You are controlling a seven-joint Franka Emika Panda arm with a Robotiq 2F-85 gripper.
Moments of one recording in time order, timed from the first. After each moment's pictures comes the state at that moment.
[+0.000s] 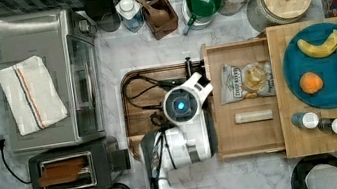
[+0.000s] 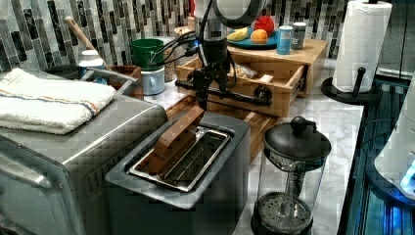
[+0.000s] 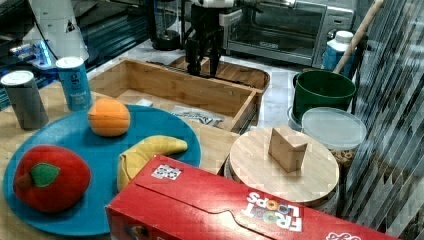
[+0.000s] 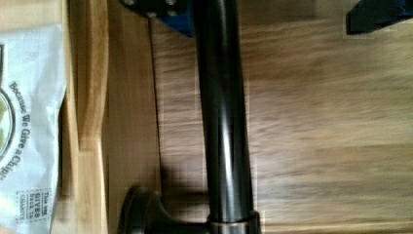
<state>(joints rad) -0.07 0.16 0.09 -2.43 -0.15 1.04 -0.56</state>
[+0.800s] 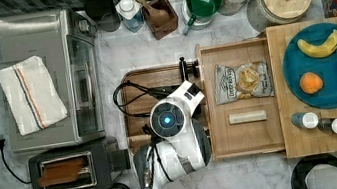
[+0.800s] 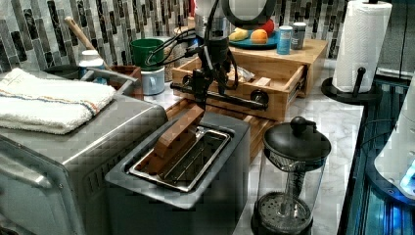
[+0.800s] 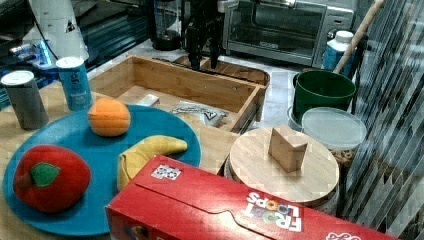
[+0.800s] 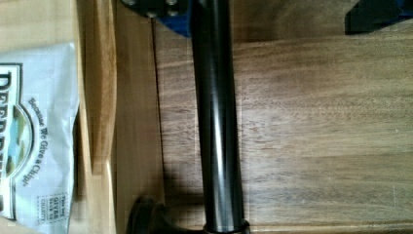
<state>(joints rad) -0.04 0.11 0.11 -2.48 -0.23 1.07 -0.45</state>
